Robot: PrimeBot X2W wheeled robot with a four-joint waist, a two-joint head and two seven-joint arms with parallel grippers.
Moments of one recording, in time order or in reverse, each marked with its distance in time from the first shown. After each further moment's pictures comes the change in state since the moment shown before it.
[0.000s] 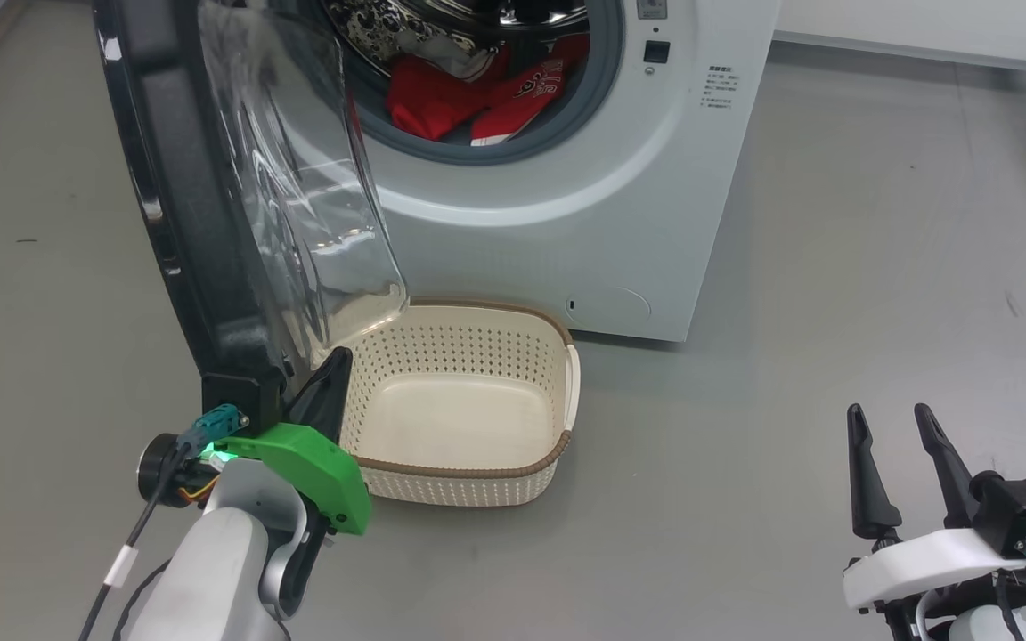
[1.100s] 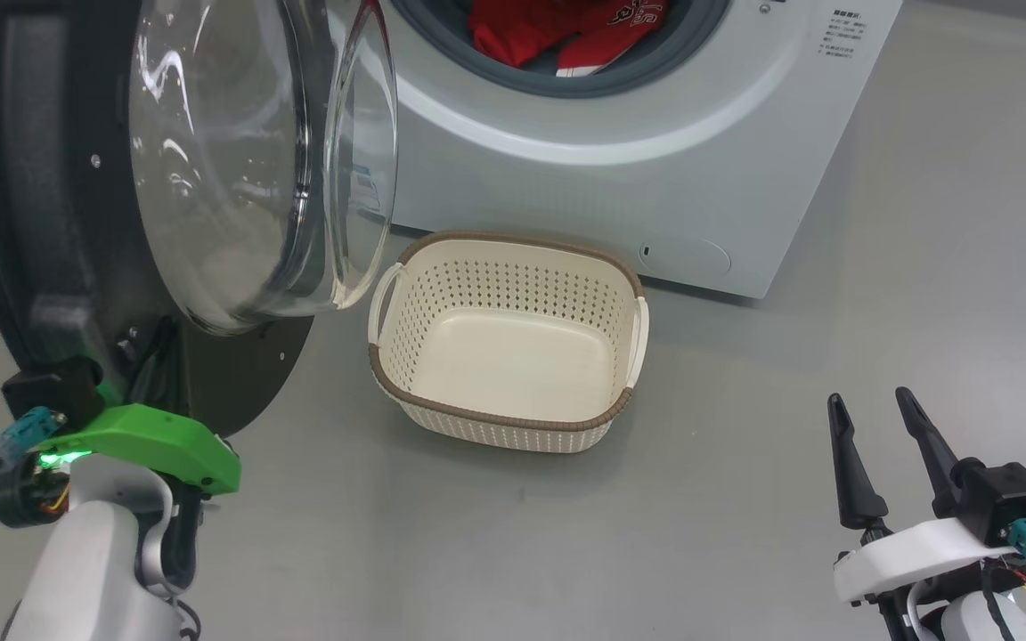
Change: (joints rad) left arm -0.001 0.072 0.202 0.006 -0.109 0.053 -0.080; right arm -0.018 -0.018 0.032 -0.007 -0.041 0.022 0.002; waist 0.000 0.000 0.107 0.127
